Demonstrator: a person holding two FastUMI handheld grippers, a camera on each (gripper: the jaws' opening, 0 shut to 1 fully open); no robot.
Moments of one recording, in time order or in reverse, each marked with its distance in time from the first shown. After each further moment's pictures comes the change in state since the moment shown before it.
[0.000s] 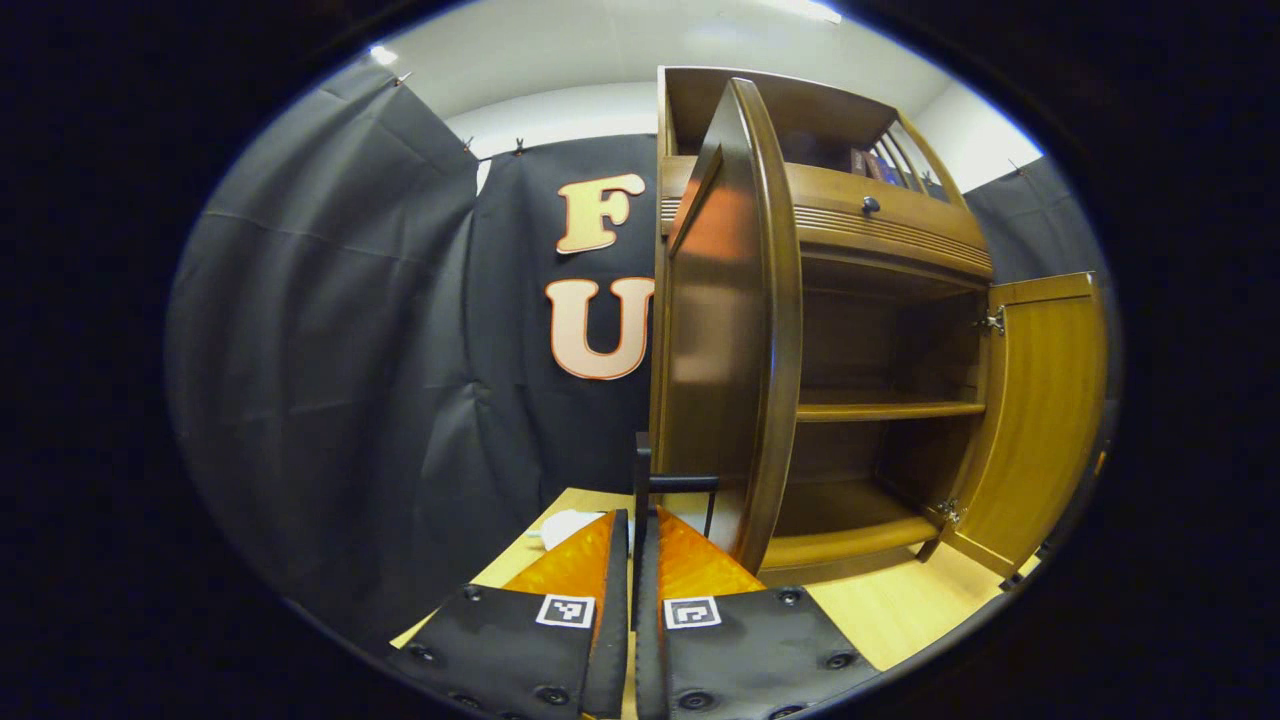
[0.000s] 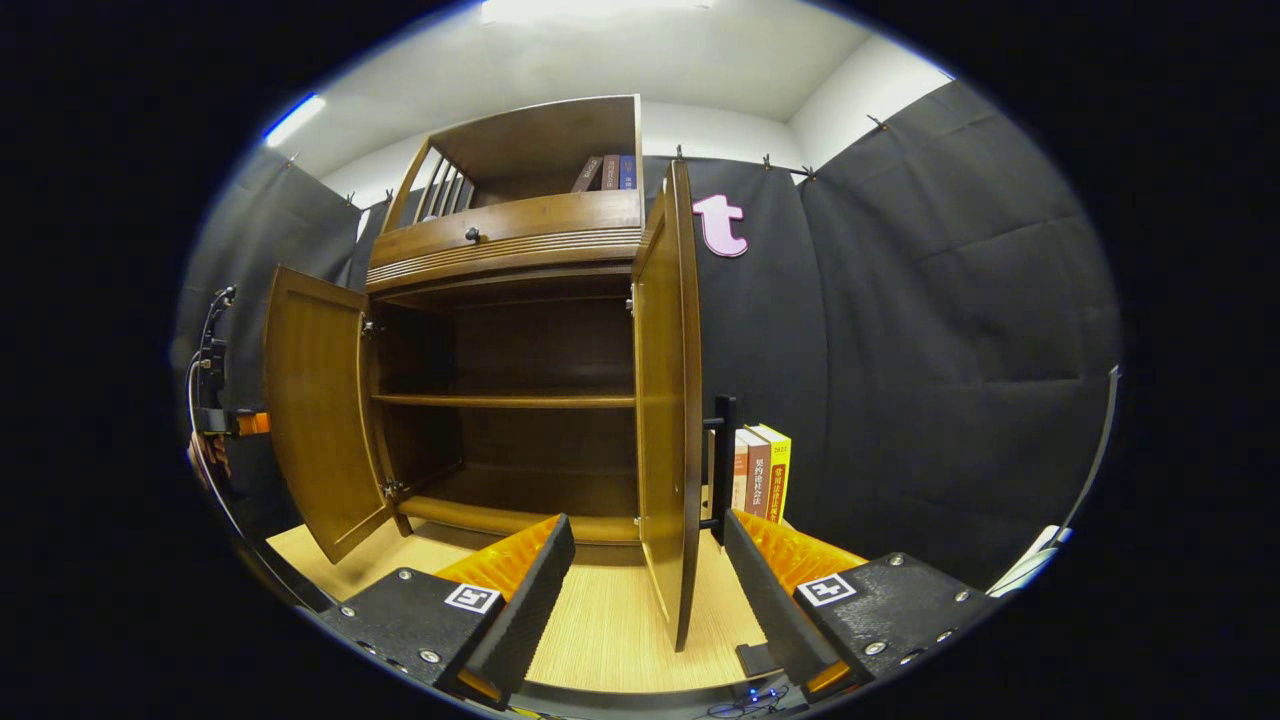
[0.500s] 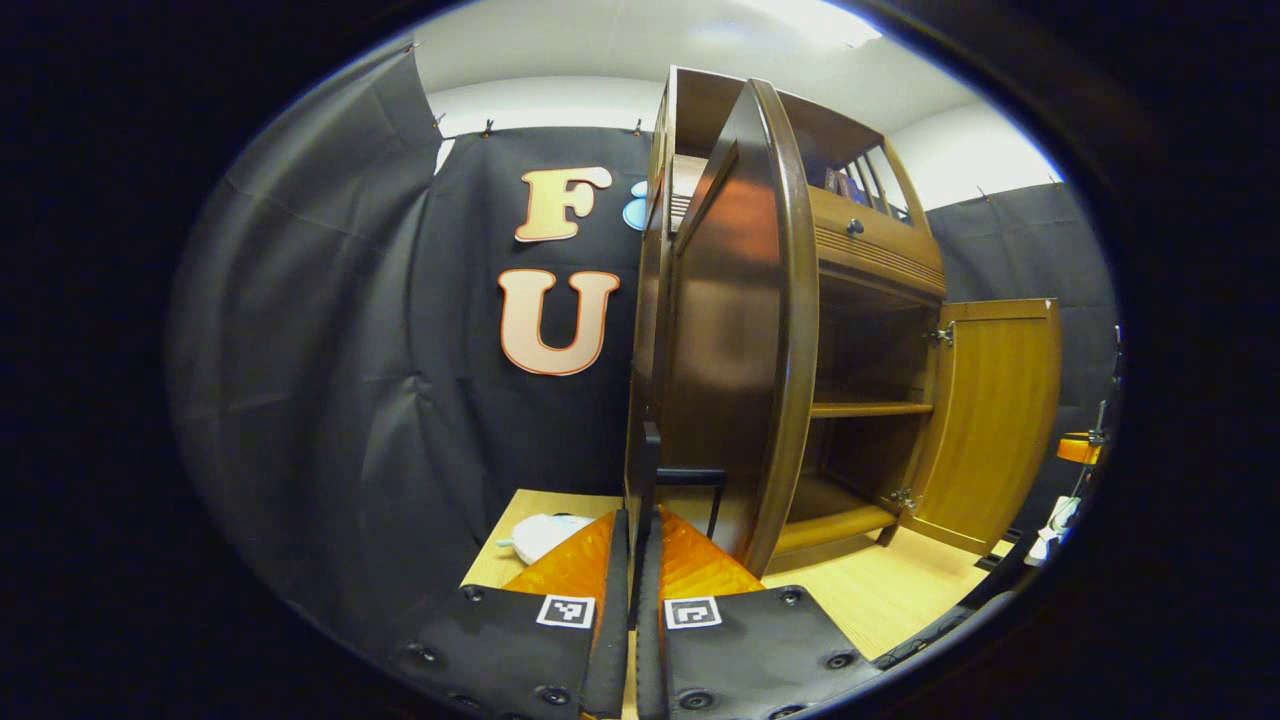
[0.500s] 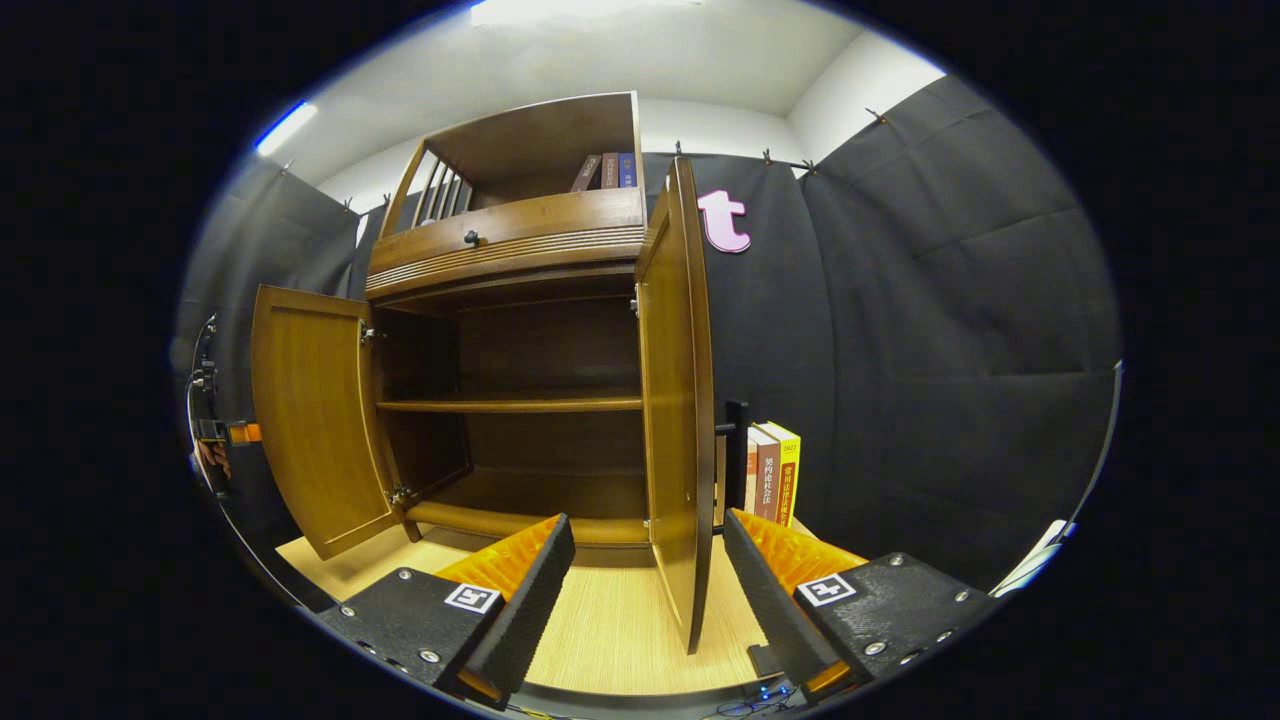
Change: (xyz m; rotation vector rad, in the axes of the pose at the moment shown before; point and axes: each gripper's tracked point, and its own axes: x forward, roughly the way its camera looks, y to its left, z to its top) left arm 0.014 0.053 -0.003 -0.075 0.002 -0.257; right arm 0.007 0.003 0.008 0.038 0.008 0.013
